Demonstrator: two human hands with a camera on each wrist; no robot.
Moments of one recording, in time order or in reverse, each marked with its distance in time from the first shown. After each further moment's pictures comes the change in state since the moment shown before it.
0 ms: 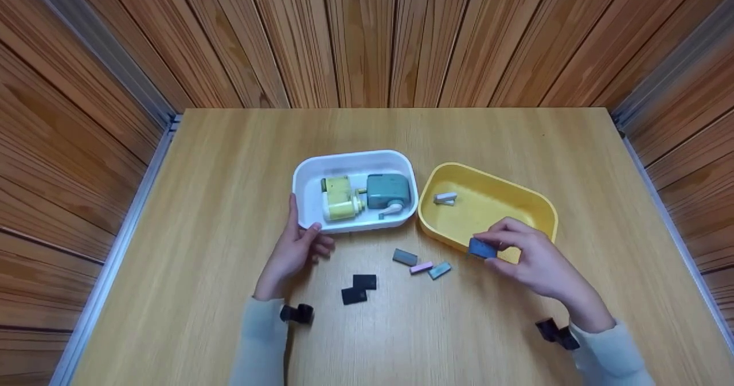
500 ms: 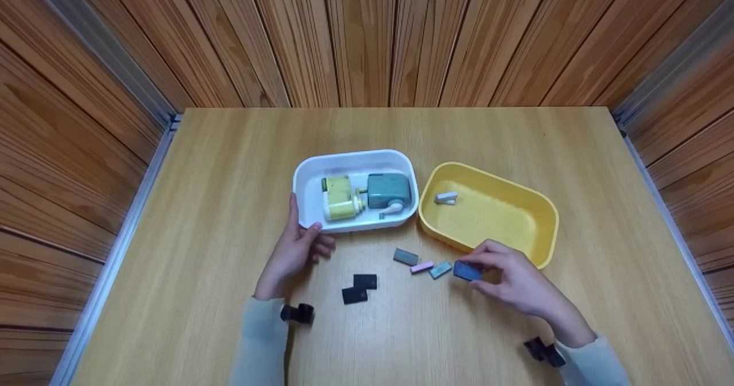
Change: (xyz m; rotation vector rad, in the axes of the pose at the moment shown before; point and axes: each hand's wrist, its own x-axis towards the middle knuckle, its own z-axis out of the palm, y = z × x) left_hand 0.000 -0.001 0.000 0.006 0.006 0.021; right_hand -0.009 0.007 0.036 0.099 -0.119 0.025
